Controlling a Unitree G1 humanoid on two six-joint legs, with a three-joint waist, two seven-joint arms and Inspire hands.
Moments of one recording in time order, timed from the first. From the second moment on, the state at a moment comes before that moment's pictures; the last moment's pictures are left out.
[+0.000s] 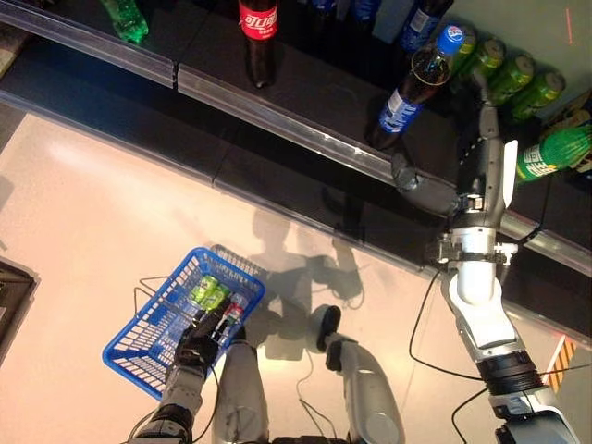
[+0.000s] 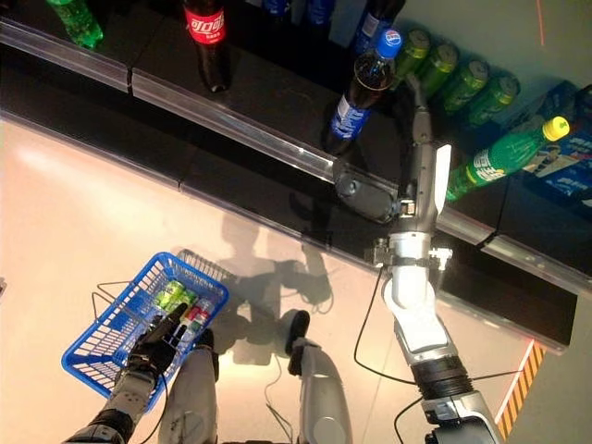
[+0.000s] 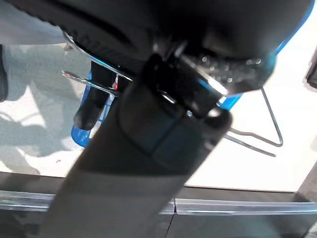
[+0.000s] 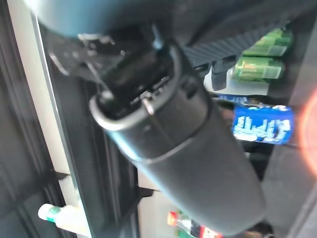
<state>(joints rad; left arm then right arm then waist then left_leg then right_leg) -0.24 0.25 0.06 1.08 -1.16 -0.11 -0.13 -0.39 -0.47 0.13 0.11 0.16 -0.43 -0.42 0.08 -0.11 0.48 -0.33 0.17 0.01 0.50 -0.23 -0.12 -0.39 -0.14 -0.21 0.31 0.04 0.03</state>
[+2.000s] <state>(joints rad) -0.28 0.29 -0.06 1.06 -1.08 -0.05 -0.10 -0.91 -0.52 0.10 0.76 0.64 -0.20 -0.36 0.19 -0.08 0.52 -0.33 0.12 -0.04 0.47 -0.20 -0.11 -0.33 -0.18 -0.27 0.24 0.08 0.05</state>
